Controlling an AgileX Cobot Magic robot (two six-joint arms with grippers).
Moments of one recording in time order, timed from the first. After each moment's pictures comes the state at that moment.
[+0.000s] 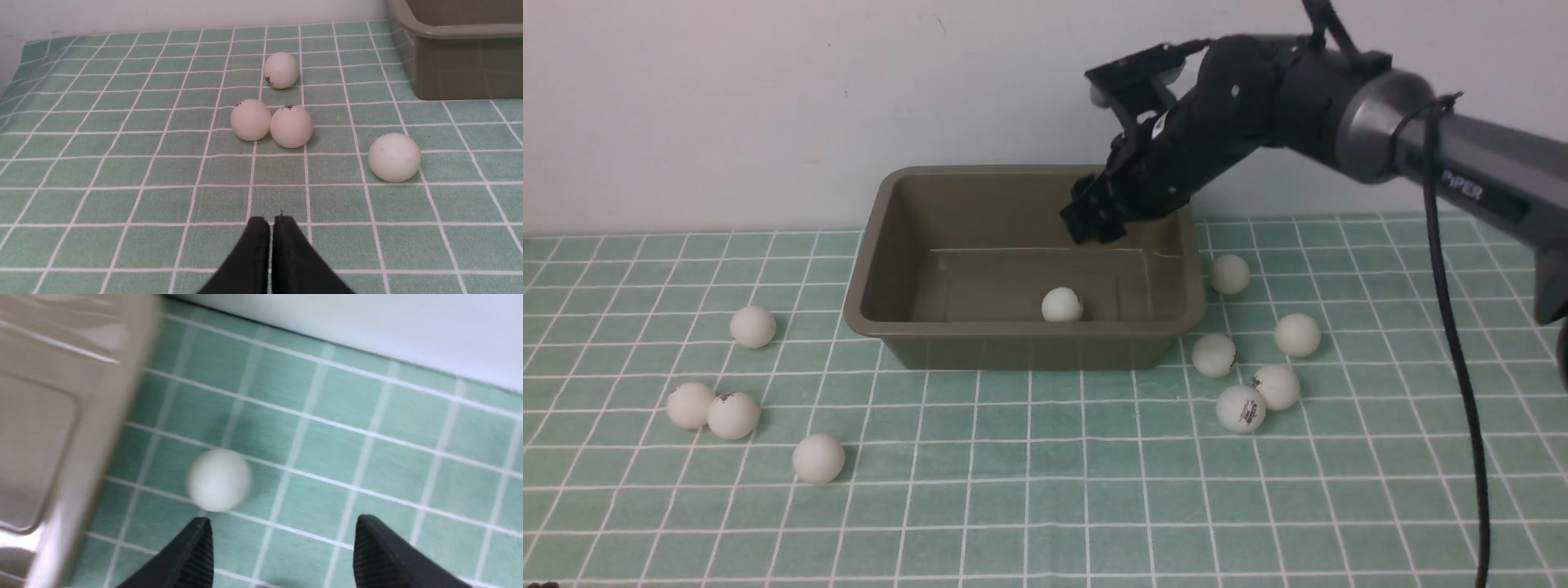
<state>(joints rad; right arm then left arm) 0.19 2.20 -2.12 0.05 1.18 -0.12 0.05 -0.01 0.02 0.00 0.39 0.00</state>
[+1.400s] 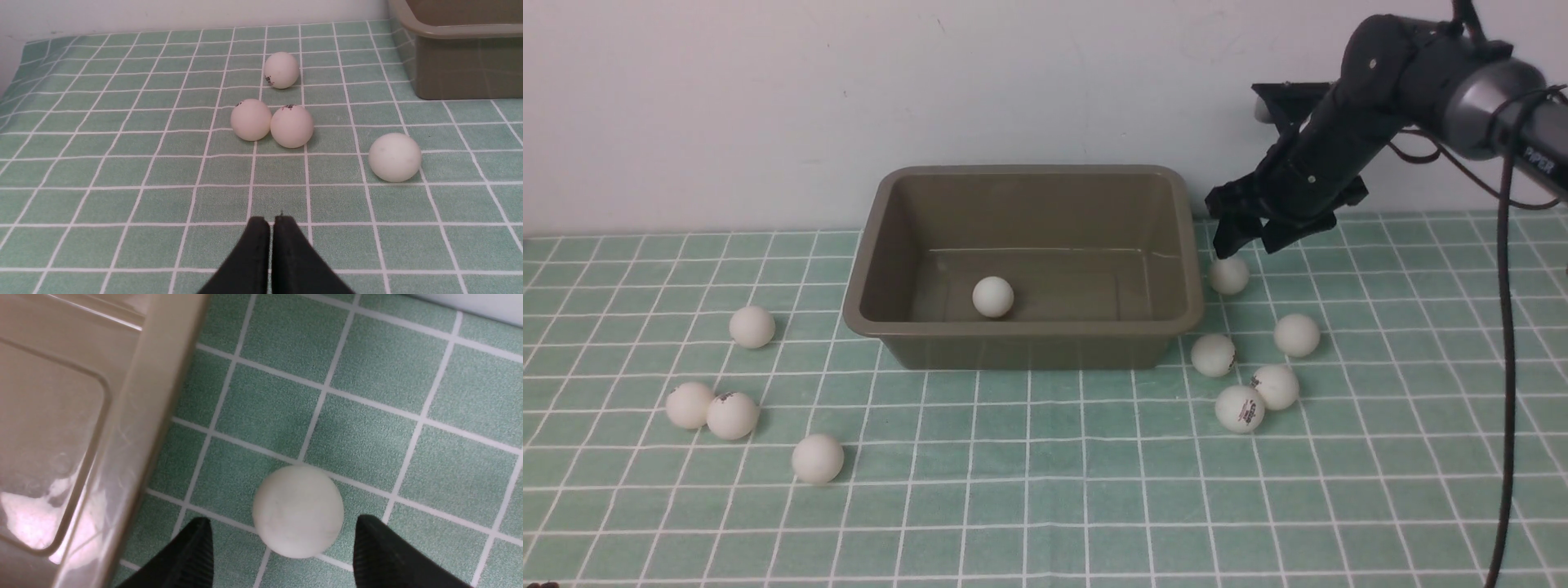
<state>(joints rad) 0.22 2.34 -2.12 0.18 1.11 -0.18 0.05 -0.01 0.02 0.00 0.39 0.00</state>
